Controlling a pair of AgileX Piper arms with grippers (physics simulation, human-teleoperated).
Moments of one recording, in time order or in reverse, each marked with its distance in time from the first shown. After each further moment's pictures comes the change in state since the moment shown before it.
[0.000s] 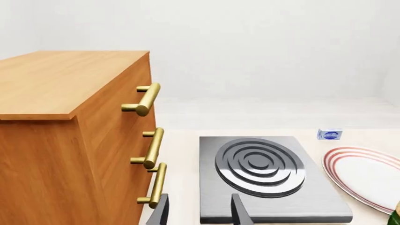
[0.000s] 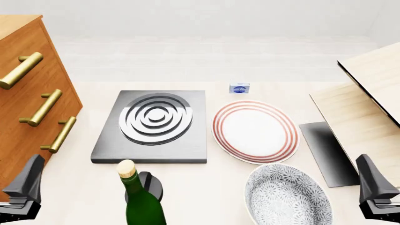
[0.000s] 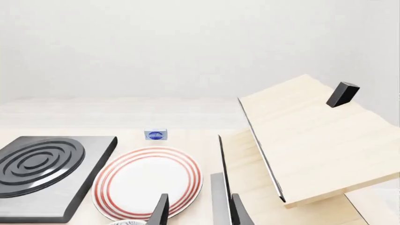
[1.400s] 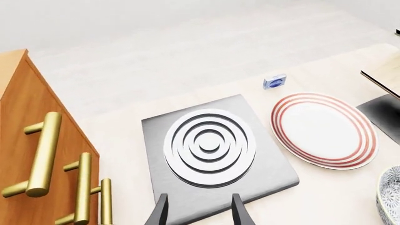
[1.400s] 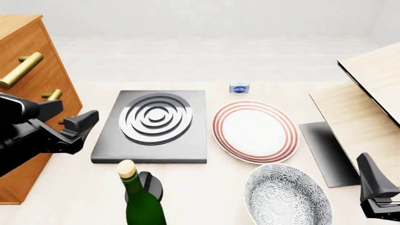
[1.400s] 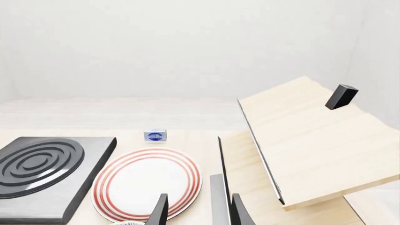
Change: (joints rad) left arm -0.283 0.723 -0.479 0.129 0.062; right arm -0.002 0.006 -0.010 0.002 -0.005
